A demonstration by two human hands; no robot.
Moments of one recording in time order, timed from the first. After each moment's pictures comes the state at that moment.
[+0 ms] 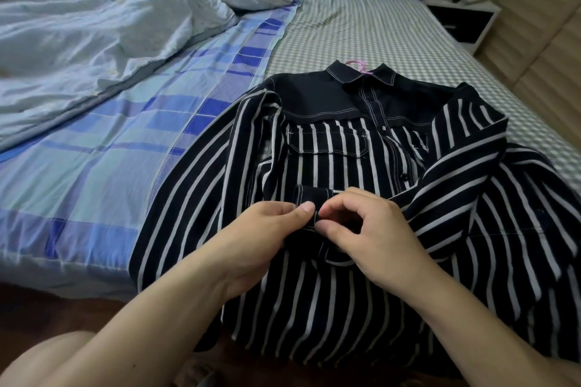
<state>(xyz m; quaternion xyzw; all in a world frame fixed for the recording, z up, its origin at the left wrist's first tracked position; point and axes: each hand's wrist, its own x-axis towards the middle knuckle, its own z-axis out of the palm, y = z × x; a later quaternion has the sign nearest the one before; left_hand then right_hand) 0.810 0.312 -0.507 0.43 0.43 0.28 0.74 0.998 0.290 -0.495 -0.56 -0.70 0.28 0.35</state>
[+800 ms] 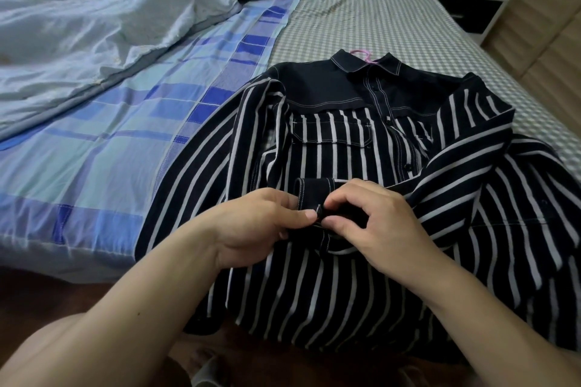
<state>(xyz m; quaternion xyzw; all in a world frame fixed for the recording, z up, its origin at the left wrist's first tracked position) 0.798 0.324 -0.501 0.45 0.42 0.20 0.77 1.009 0.292 -0.503 -0.50 -0.78 0.19 0.32</state>
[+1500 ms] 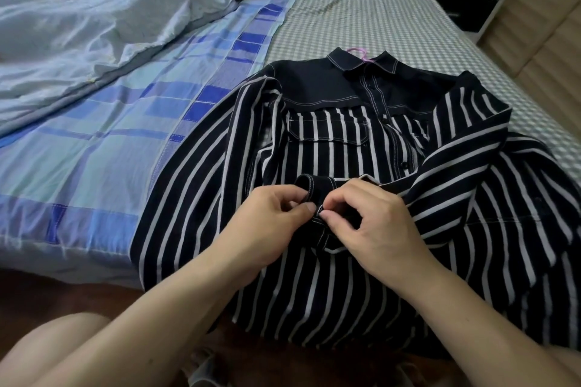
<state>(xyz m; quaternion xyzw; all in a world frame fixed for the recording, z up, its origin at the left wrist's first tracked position) 0.819 0.303 -0.502 0.57 0.51 0.32 0.56 1.004 0.289 -0.512 -0.50 -0.78 0.11 0.36</state>
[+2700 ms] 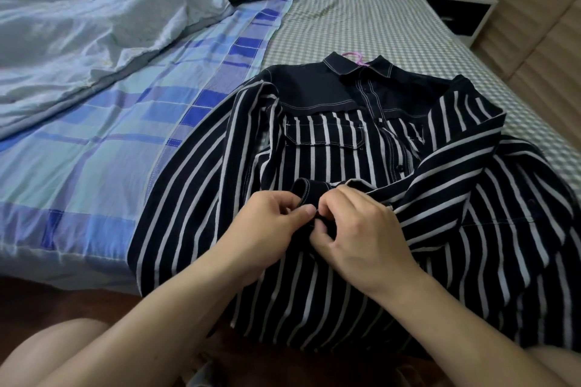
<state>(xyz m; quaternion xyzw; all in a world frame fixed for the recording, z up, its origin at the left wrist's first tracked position) 0.822 0.308 -0.511 0.56 0.54 0.31 0.54 0.989 0.285 -0.520 -0.54 -0.79 -0.02 0.29</state>
